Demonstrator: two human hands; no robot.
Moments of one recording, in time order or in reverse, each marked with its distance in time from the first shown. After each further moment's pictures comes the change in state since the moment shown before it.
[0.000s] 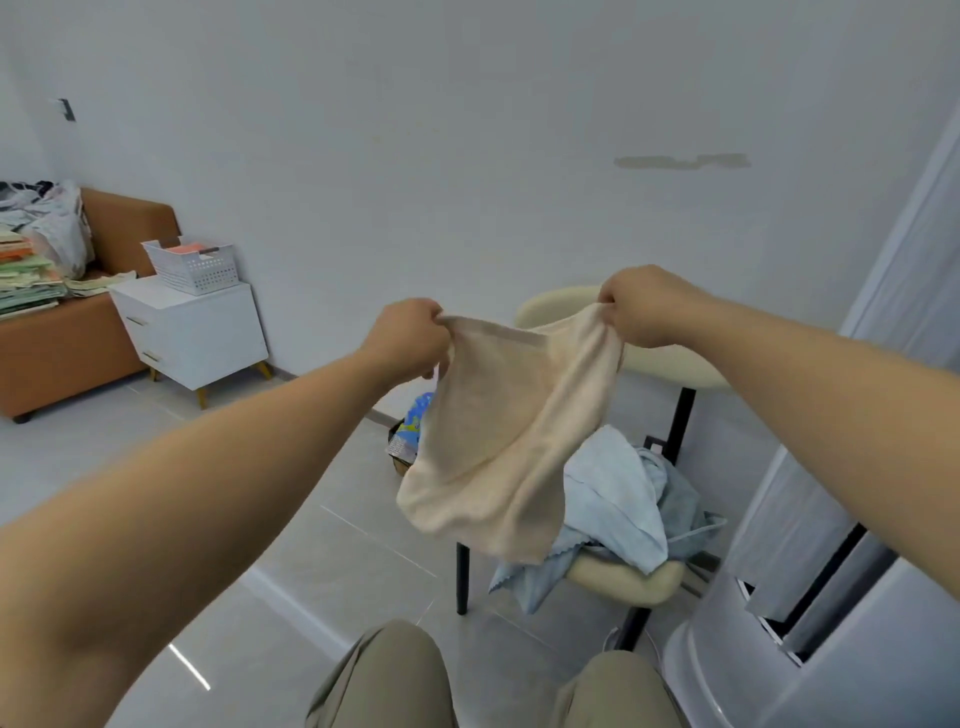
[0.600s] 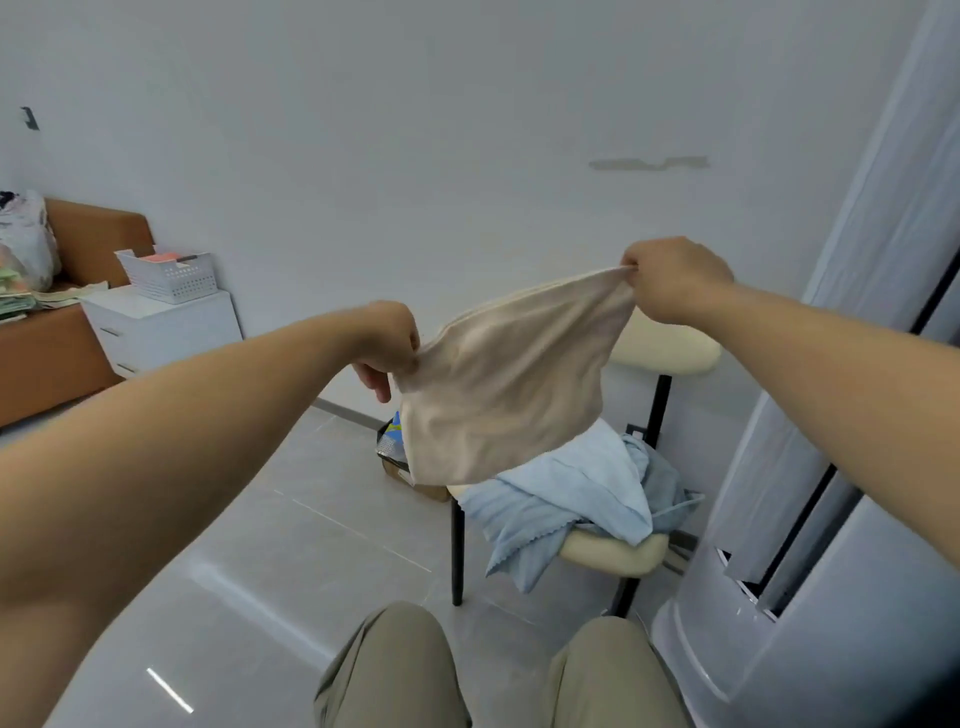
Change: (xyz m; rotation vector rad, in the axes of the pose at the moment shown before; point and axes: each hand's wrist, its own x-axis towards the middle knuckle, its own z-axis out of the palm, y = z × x) left_hand -0.023 -0.010 -0.039 0.232 -0.016 0.018; right_hand -0.038 0.016 -0.014 0.028 0.125 0.113
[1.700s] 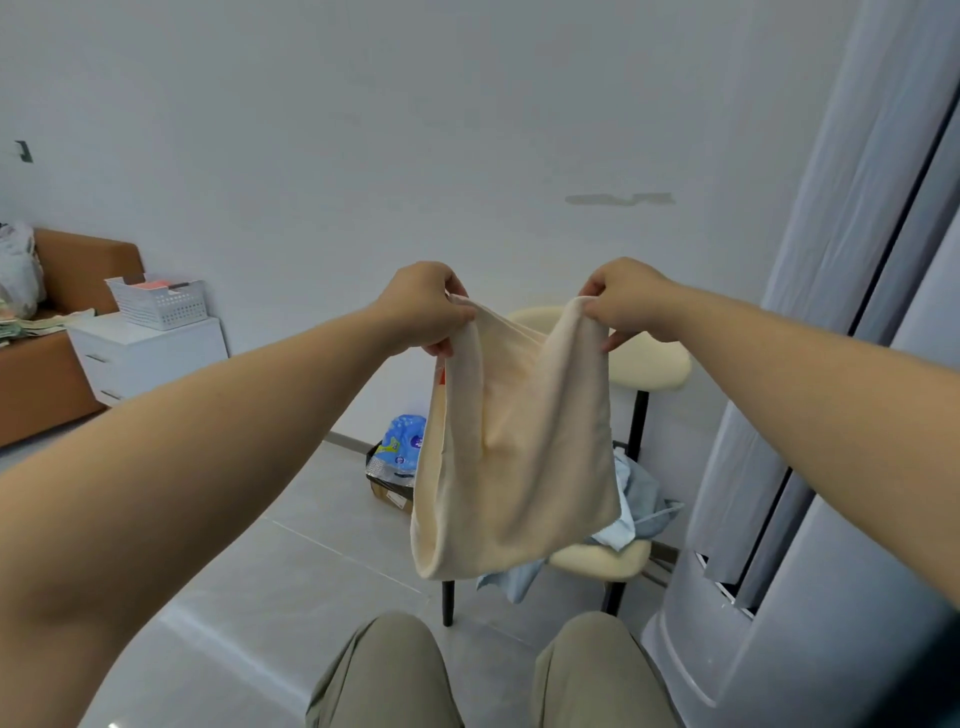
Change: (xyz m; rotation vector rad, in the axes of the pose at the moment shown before) left_hand -0.040 0.061 -0.017 -0.383 0.130 0.218; right_hand -0.038 -0.026 -0.013 0.538 0.007 0.014
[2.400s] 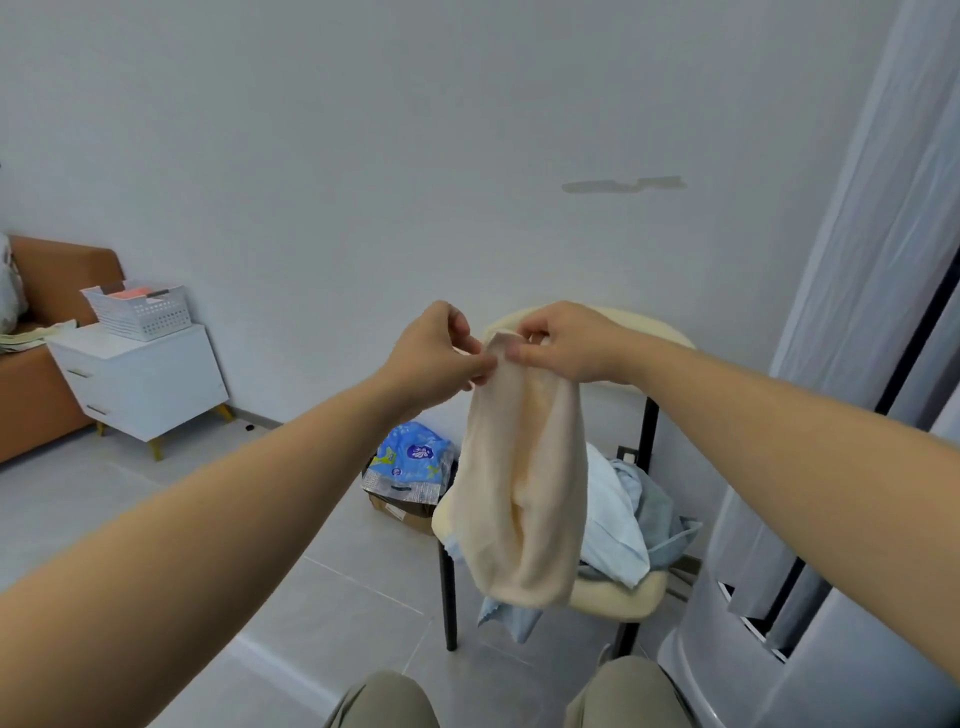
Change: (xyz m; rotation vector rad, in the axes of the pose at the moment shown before) left_hand 0.048 -0.027 0.061 -0.316 -0.015 -0.010; right_hand 0.056 0.008 0.046 -0.161 -0.135 -0.404
